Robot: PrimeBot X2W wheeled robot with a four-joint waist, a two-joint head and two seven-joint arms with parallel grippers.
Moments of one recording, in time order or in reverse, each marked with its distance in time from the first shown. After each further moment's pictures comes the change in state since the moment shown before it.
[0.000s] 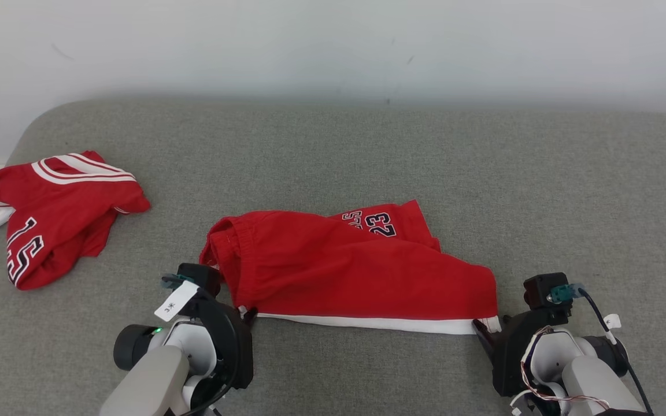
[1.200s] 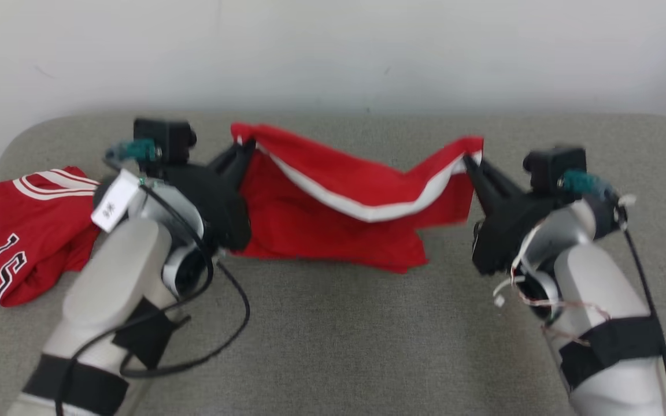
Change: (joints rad) left arm -0.245 0.047 0.010 -0.204 -0.089 0.014 -0.117; right arm -0.216 0.000 0.065 -0.230 -0.012 0.000 -0.193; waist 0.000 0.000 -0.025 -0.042
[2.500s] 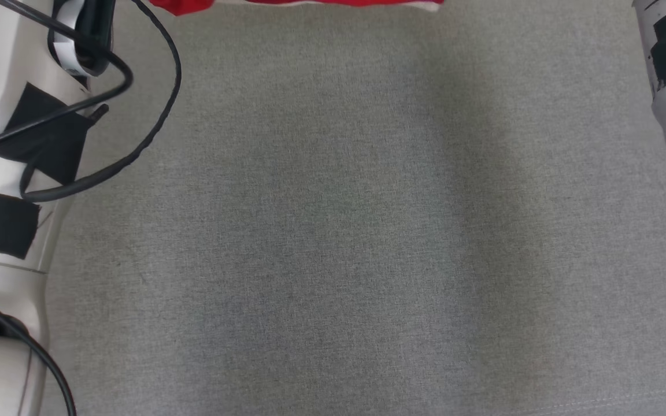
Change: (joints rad) left arm -0.550 0.037 0.066 0.123 0.061 0.065 -0.292; right arm -0.947 -0.023 0.041 0.458 -0.103 0.000 -0.418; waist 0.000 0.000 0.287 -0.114
